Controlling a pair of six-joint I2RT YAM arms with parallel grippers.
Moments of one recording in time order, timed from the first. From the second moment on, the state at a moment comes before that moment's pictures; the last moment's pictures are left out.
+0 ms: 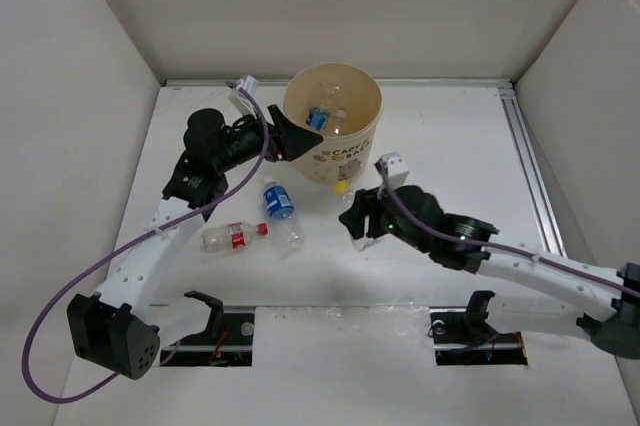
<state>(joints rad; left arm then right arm) -0.36 1.11 1.04 -0.02 0.55 -0.68 1.09 1.11 0.89 -0.33 0.36 0.61</state>
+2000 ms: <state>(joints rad) -0.36 1.33 1.33 0.27 0.46 -0.74 0.90 1.03 0.92 0.07 0.21 0.28</state>
